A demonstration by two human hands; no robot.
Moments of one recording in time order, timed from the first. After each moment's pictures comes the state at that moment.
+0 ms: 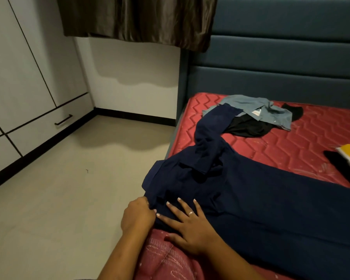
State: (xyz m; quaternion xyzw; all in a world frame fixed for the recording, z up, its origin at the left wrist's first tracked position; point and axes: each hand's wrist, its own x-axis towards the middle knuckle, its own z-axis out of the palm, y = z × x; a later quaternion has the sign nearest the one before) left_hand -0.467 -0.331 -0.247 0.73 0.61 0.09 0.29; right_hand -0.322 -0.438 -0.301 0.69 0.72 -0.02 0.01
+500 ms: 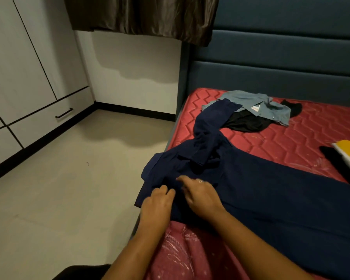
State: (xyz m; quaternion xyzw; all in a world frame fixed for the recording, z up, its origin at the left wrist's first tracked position) left_hand -0.448 -0.374 -0.248 0.92 0.38 0.10 0.03; right_hand -0.293 -0.423 -0.251 0.74 0.65 0.02 -0.18
